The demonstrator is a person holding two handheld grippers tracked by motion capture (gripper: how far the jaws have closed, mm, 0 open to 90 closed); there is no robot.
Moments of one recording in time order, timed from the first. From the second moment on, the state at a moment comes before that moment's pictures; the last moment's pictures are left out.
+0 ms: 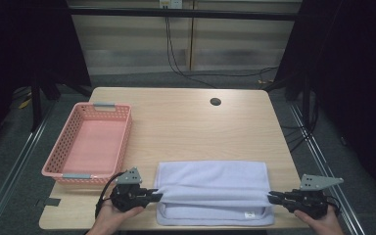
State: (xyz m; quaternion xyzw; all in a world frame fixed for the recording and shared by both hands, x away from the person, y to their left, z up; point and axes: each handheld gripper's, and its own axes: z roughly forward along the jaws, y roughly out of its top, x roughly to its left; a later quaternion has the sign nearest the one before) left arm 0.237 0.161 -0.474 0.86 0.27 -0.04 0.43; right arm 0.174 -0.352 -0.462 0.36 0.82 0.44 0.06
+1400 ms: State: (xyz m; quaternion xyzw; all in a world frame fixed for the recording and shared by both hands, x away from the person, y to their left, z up) left arm 0.309 0.109 -0.496 0.88 0.28 -0.01 0.39; right arm 0.245 -0.319 -0.492 0.43 0.83 0.33 0.12
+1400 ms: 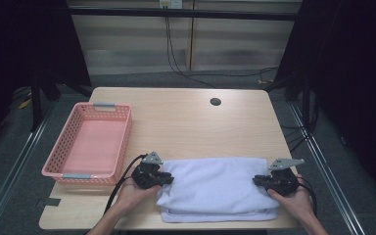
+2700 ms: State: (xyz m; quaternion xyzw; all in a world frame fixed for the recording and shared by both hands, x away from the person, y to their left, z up) left arm 0.358 0.103 -0.473 0.85 0.32 0.01 0.43; right arm 0.237 -0.106 -0.477 0.24 0.87 0.43 -0.02
